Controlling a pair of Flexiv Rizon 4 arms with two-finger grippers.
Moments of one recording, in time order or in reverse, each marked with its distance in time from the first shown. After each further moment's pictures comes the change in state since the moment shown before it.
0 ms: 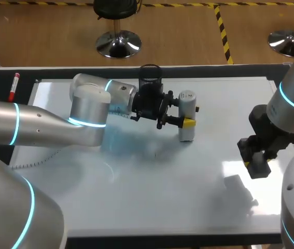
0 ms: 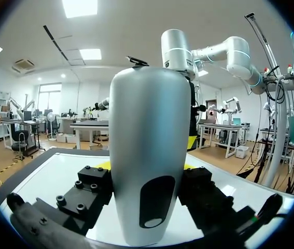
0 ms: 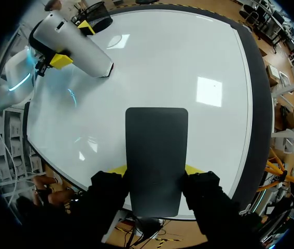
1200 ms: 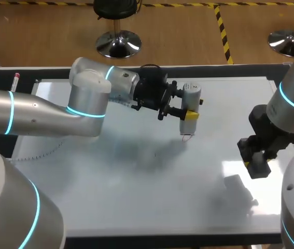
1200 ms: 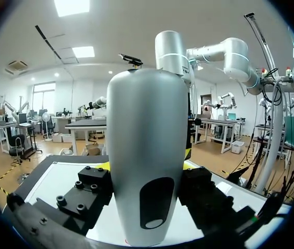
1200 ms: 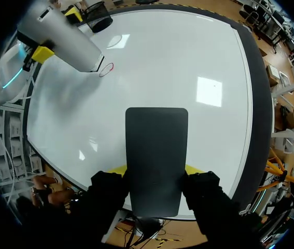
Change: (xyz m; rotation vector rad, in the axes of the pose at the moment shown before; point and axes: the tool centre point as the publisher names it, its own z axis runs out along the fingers) left arm 0.008 -0.042 0.003 -0.045 0.044 0.029; right arm 0.000 0.000 0.000 0.000 0.000 0.000
